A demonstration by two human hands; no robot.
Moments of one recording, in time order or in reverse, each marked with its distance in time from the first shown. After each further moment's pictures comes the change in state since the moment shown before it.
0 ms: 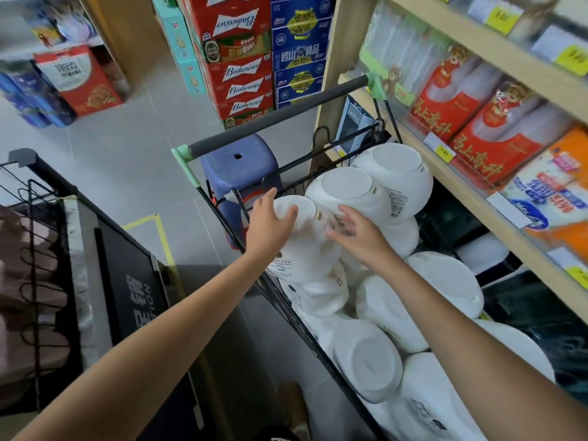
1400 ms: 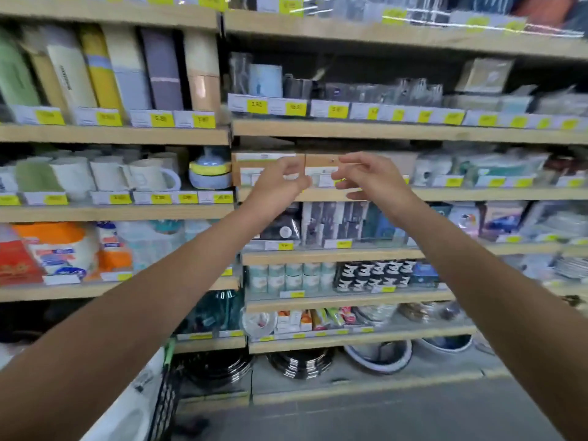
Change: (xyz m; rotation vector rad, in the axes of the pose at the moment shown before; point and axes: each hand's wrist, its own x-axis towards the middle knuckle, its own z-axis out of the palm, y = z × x) left_hand -0.681 0.413 0.255 -0.306 -1.011 1.005; right_hand -0.783 0.133 -0.374 0.219 1.278 0.012
